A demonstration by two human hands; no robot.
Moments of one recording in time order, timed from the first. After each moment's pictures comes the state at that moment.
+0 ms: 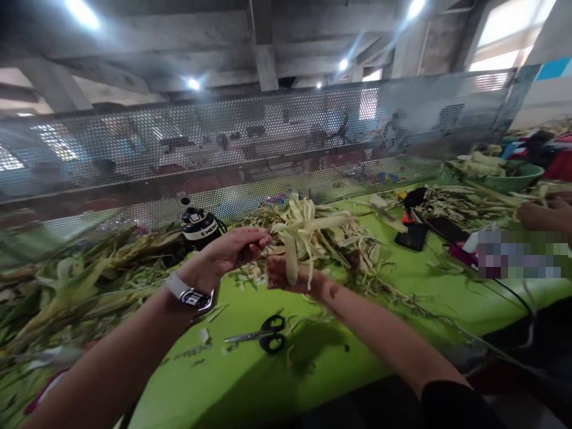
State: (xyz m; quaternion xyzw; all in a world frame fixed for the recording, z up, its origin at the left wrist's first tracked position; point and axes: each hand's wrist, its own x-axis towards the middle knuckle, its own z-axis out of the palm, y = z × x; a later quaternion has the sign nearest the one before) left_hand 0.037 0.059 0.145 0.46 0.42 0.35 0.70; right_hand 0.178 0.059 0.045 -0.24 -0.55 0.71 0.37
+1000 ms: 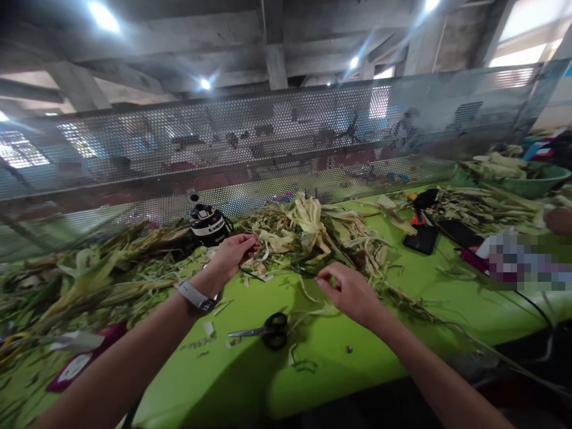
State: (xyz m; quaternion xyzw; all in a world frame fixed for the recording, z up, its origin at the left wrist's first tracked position) left_hand 0.017 0.074 0.094 0.43 0.51 0.52 0.54; right_hand 0.266 -0.006 0.051 -0.53 -0.75 0.22 0.32
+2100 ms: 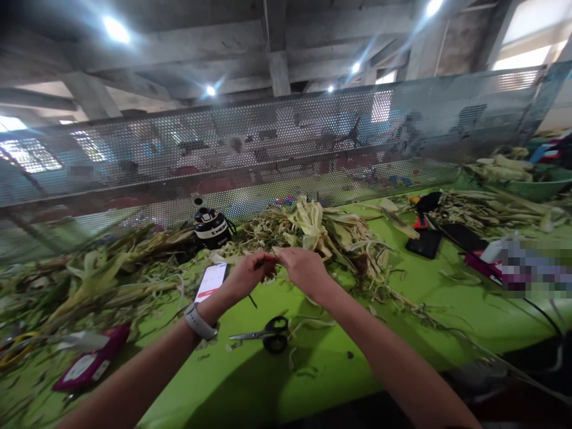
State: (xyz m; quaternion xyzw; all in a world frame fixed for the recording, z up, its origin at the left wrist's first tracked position) left_hand 0.025 0.049 0.072 0.70 0.48 0.37 0.38; right_hand 0.194 0.049 0.062 -0.45 -0.85 -0.04 0.26
